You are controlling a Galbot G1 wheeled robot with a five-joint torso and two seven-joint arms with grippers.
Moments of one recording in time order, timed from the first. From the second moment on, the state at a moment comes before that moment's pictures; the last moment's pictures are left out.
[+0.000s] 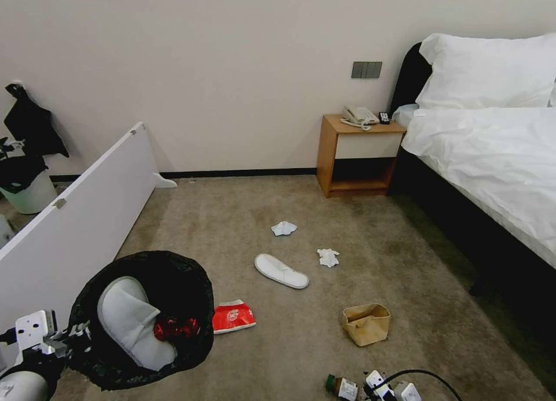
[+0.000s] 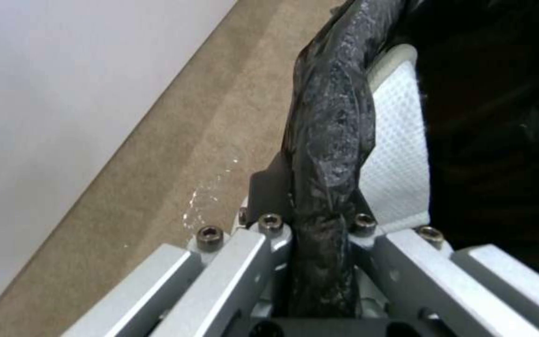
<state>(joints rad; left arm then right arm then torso) 1.75 -1.17 -1.07 -2.50 -1.08 0.74 -0.55 -1.37 0.90 0.13 1.59 0.30 -0.28 -0.23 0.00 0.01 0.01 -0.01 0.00</state>
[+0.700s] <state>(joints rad) 1.75 -1.17 -1.07 -2.50 -1.09 0.74 -0.55 -1.27 0.93 0.07 1.45 0.26 -0.28 -0.24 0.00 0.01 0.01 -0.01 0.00</state>
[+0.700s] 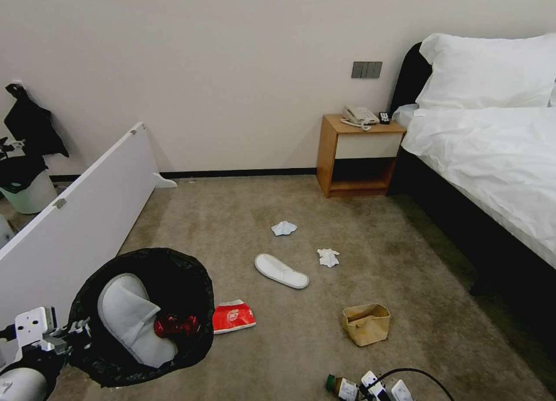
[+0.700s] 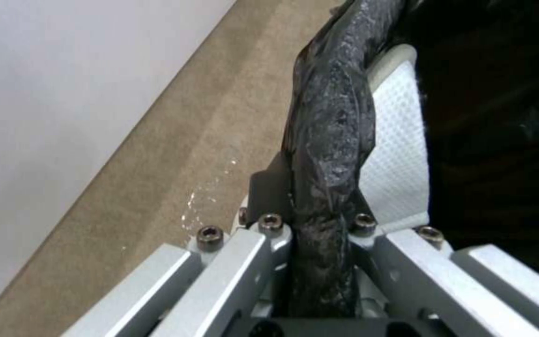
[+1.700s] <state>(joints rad) 1.75 -1.16 -1.07 -2.50 -1.10 0.74 -0.55 -1.20 0.97 0.04 1.35 0.27 -0.26 -0.28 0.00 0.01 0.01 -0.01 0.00</state>
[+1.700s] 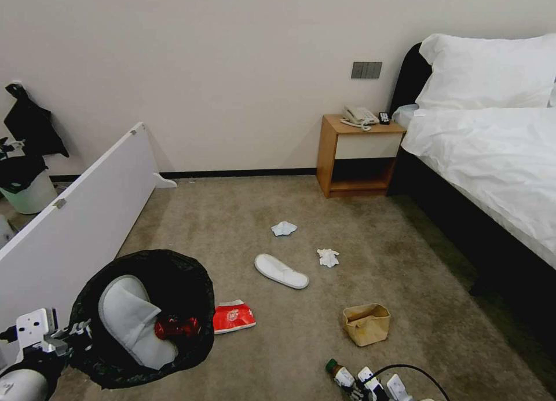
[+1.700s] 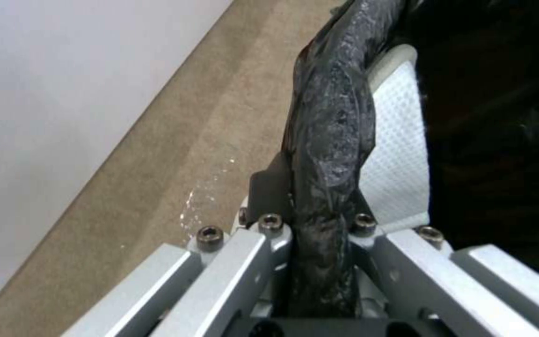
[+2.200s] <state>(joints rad) 1.75 -1.15 -1.04 -2.50 -1.11 0.74 -0.55 -1.25 0.97 0.21 1.50 0.21 -0.15 -0.29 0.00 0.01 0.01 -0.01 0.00</state>
